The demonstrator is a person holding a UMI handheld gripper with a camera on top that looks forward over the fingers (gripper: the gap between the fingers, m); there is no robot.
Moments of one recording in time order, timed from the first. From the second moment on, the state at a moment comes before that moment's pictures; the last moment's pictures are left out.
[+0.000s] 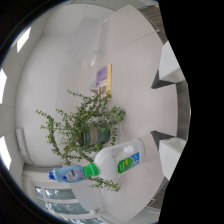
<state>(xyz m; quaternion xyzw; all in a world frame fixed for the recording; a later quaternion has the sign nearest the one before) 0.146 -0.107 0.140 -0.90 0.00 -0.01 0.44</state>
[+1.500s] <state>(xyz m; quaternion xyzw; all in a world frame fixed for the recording) -0.031 -0.095 0.258 -0.85 -0.05 0.01 0.53</state>
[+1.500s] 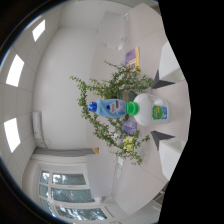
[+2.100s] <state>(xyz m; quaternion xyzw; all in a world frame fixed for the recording) -0.042 -0.003 0.258 -0.84 -0.07 0.03 0.54</state>
